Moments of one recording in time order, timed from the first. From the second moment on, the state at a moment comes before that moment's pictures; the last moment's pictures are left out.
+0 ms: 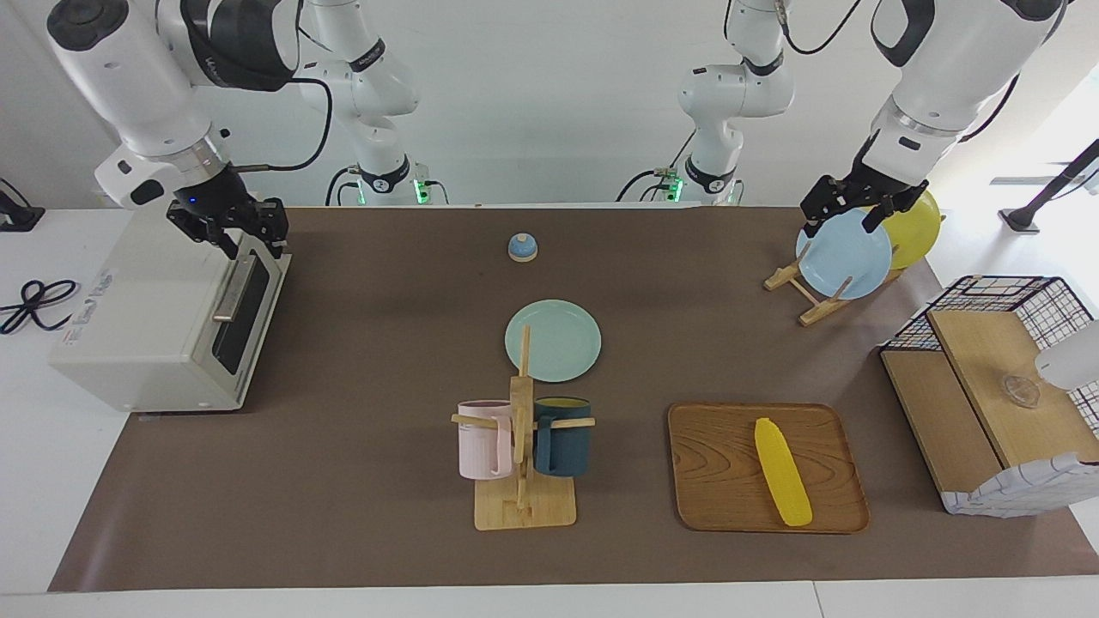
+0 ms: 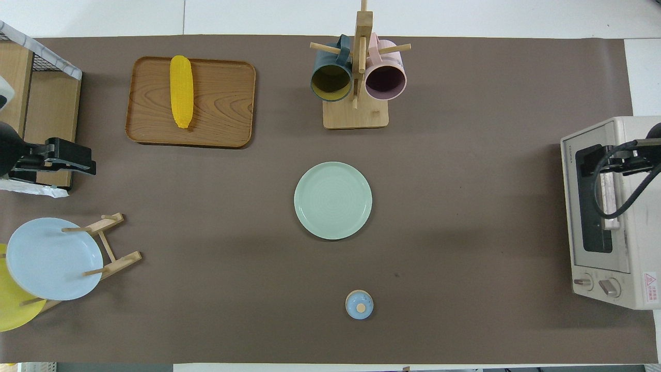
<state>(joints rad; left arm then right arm) -0.08 -0.05 -0.02 -1.64 -0.02 1.57 -0.13 -0.13 -0.06 0.01 -1.80 -0.01 1.68 -0.17</state>
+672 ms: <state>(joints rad) -0.11 0.31 -0.04 -1.51 -0.03 1.78 -0.11 -0.21 -0.11 0.00 -2.01 -0.06 1.86 -0.23</state>
